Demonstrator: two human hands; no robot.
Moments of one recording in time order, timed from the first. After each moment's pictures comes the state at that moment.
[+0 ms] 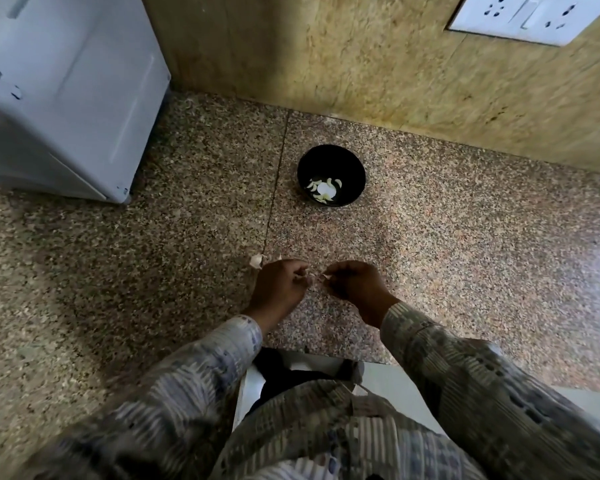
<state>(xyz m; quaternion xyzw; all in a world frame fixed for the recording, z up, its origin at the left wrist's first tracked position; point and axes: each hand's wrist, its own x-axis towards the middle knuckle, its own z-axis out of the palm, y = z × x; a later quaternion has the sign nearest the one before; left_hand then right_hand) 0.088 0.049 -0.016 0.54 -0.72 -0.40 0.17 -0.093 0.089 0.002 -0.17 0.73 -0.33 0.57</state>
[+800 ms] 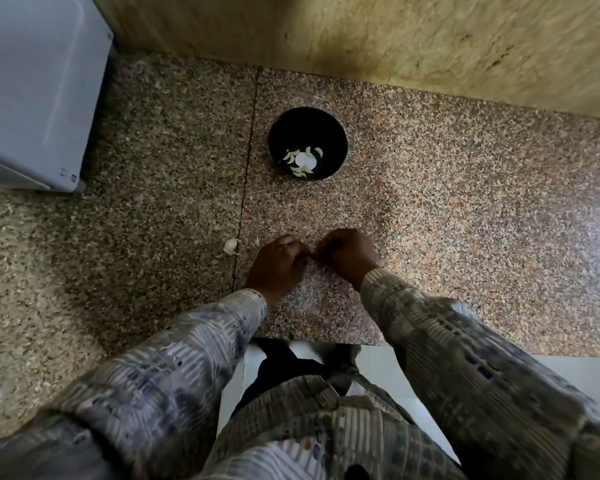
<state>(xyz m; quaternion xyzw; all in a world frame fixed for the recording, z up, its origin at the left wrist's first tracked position) 0.049 0.036 -0.071 0.44 -0.82 -0.34 0.14 -0.131 0.066 -0.029 -0.40 0.82 -0.12 0.40</state>
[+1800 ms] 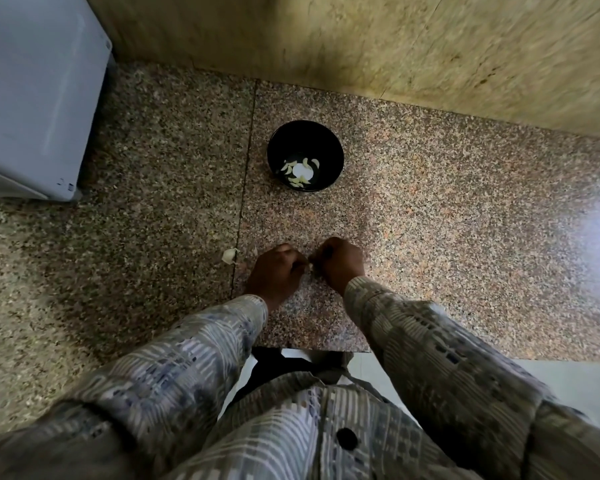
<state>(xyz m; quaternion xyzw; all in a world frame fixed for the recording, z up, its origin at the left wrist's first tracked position) 0.049 0.032 -0.072 0.44 -0.81 -0.36 0.14 -0.118 0.063 -0.023 -0.41 0.84 -0.08 0.36</state>
